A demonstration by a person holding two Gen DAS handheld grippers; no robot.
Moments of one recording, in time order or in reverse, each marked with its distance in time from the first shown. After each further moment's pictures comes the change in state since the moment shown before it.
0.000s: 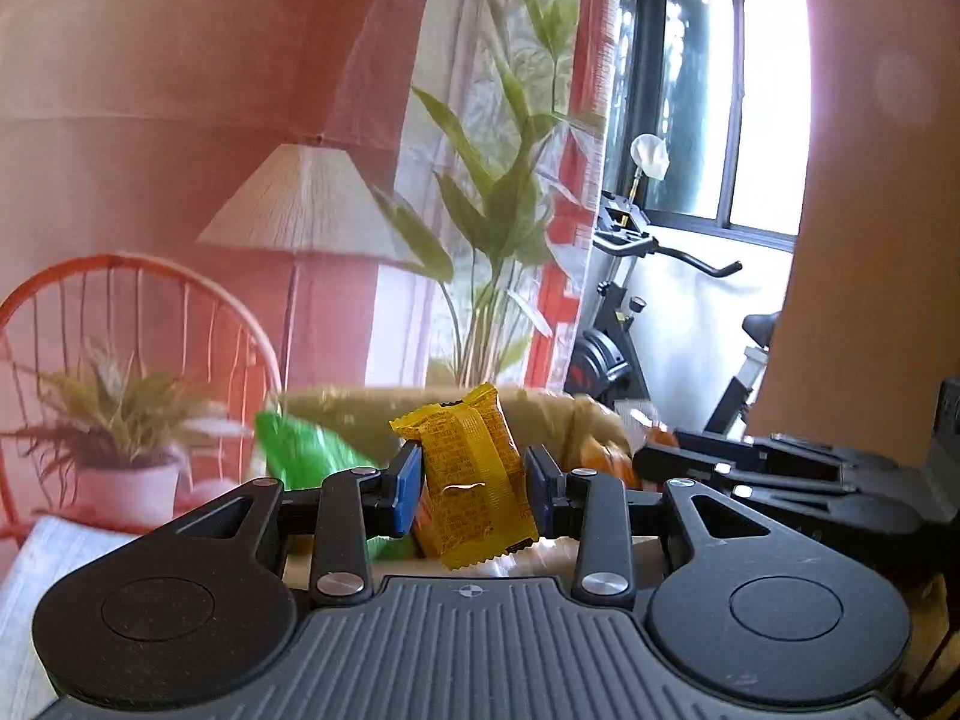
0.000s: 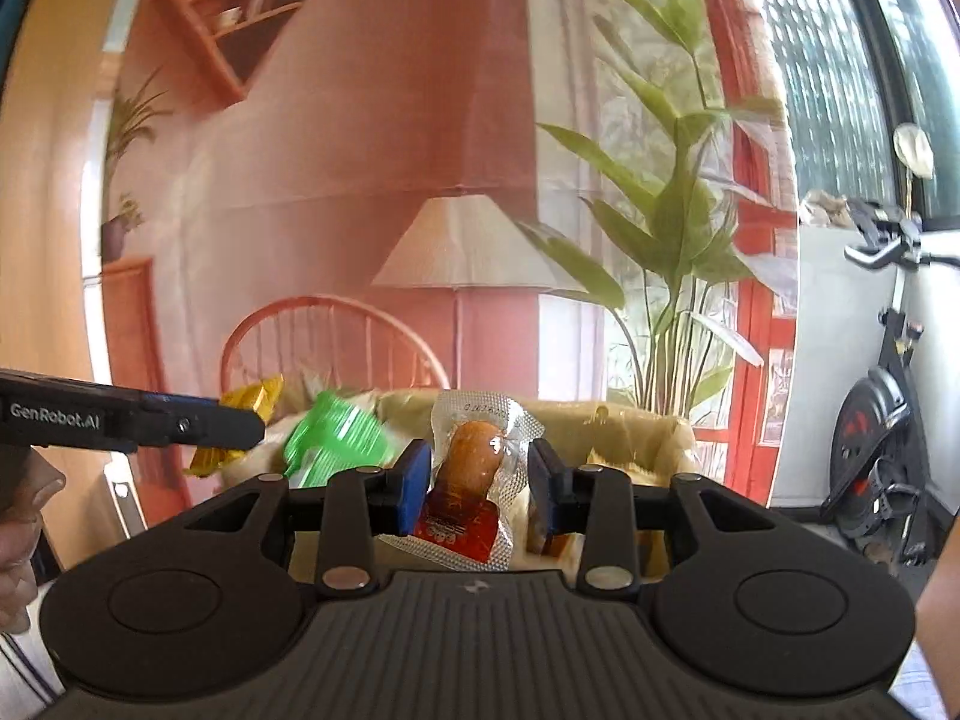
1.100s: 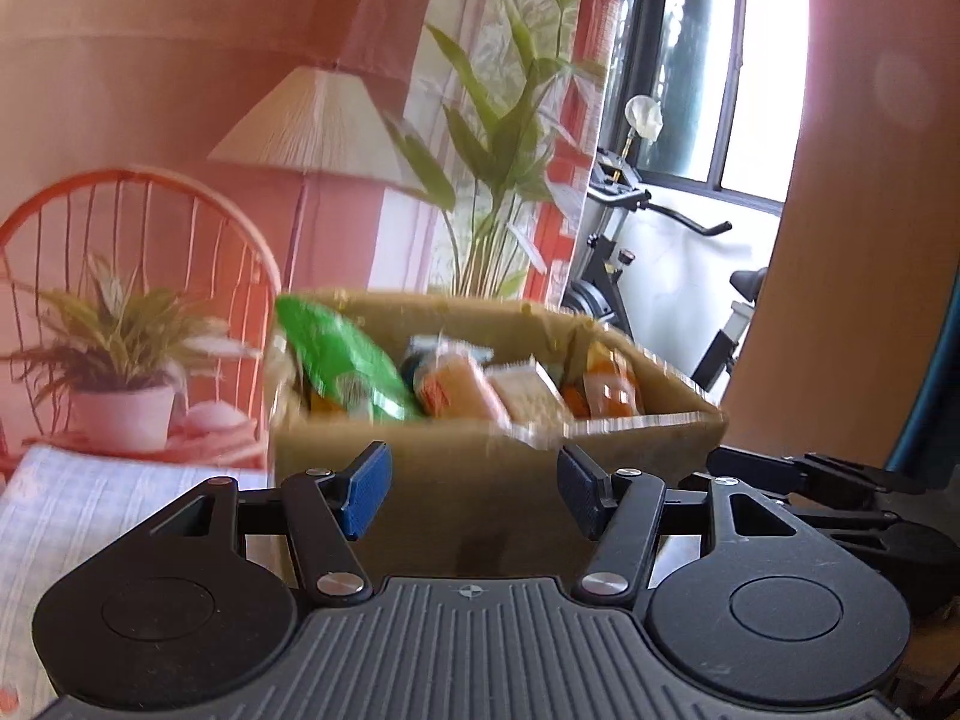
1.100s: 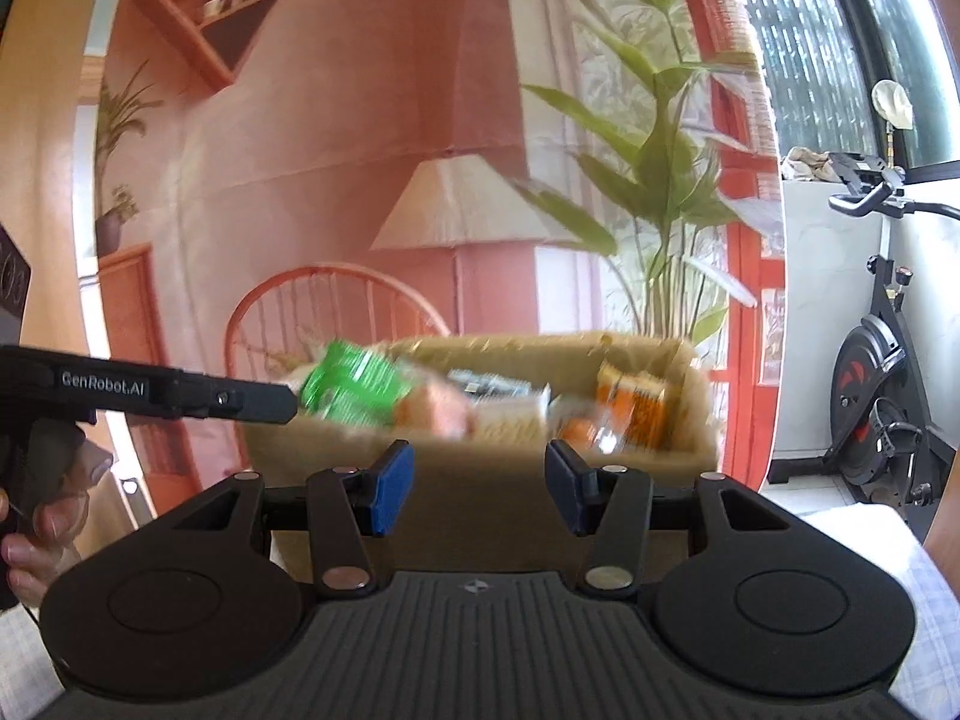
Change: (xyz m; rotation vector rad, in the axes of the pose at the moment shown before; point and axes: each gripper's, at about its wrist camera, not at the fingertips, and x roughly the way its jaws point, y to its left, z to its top) left arm -0.029 0.027 -0.054 -0.046 0.094 -0.051; right arm -0.038 0.022 -0.056 0.033 0.041 -0.002
